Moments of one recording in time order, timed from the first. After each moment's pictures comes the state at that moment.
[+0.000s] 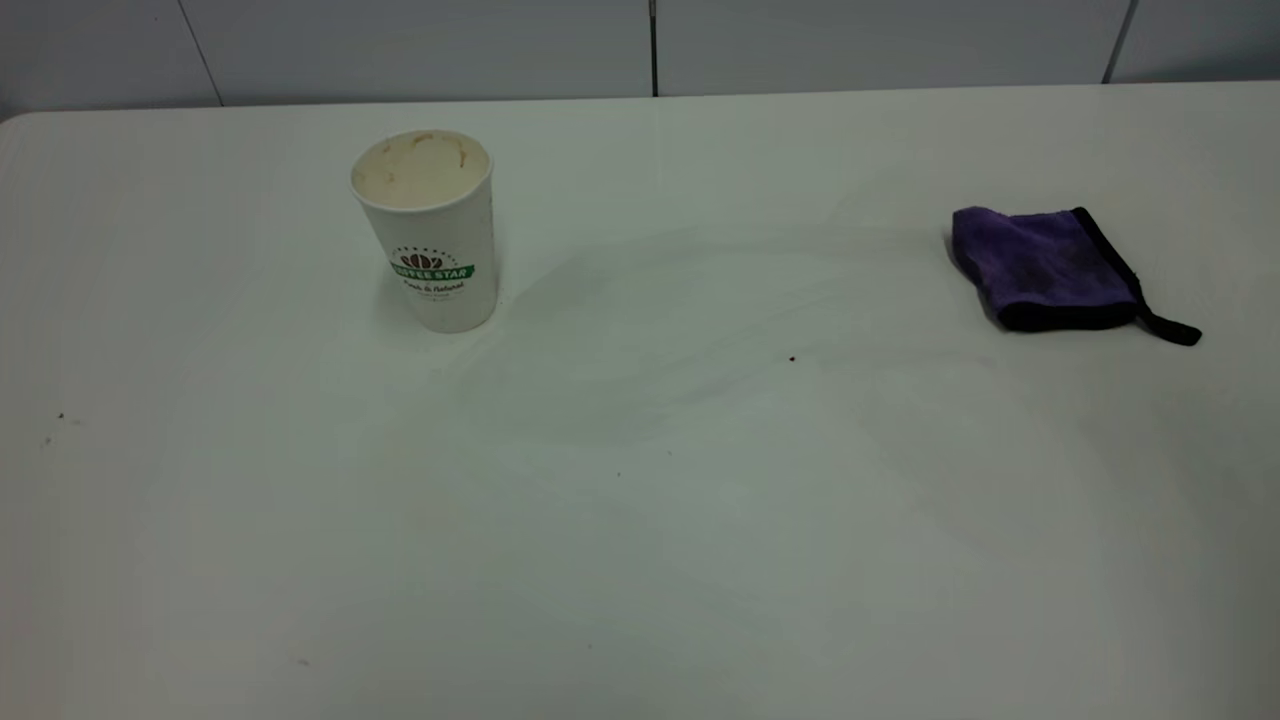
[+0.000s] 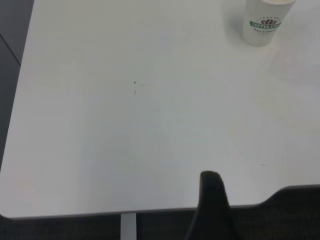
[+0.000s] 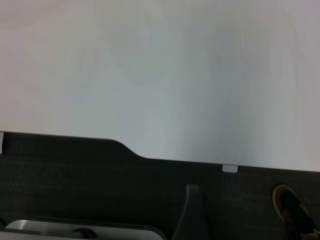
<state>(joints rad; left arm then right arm) -0.04 -0.02 -0.49 0.02 1.12 0.01 0.07 0.52 -0.63 0.06 1.16 -0.01</state>
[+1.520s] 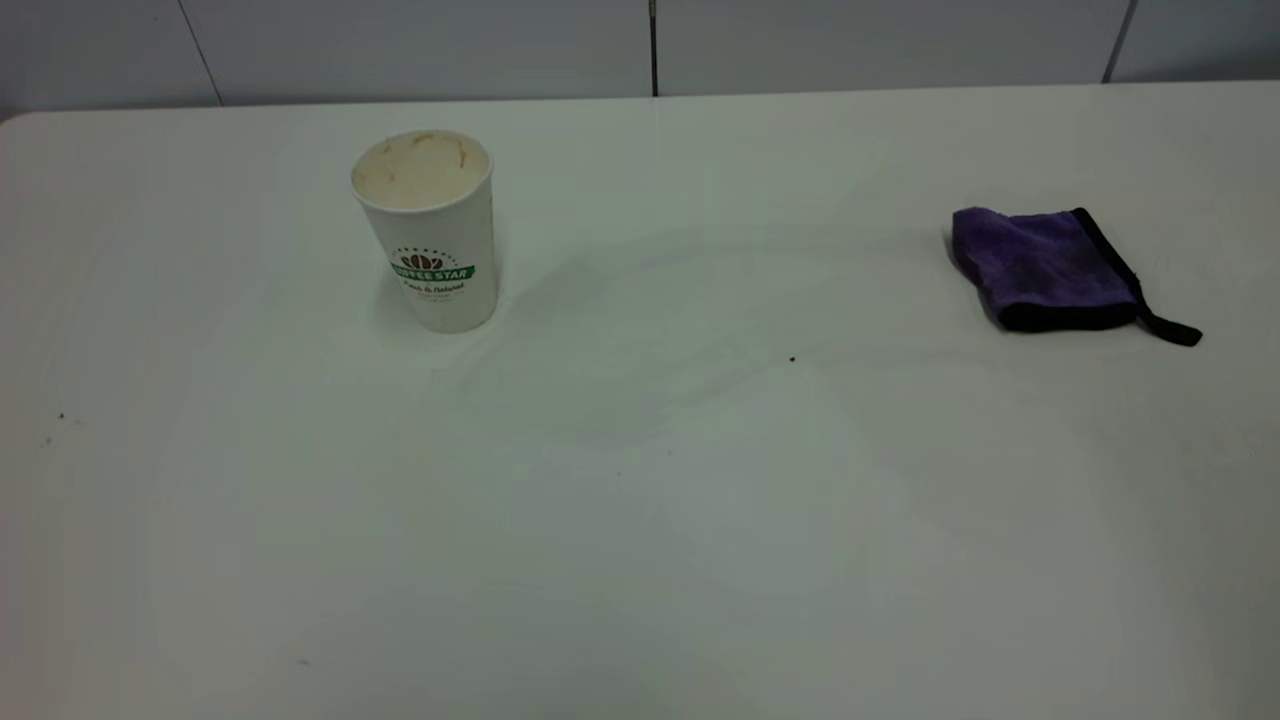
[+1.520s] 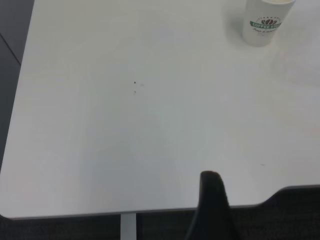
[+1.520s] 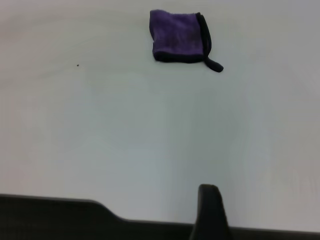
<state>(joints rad) -0.04 -0.02 -0.49 0.02 1.12 0.00 0.07 0.09 -0.48 0.01 1.11 -0.01</state>
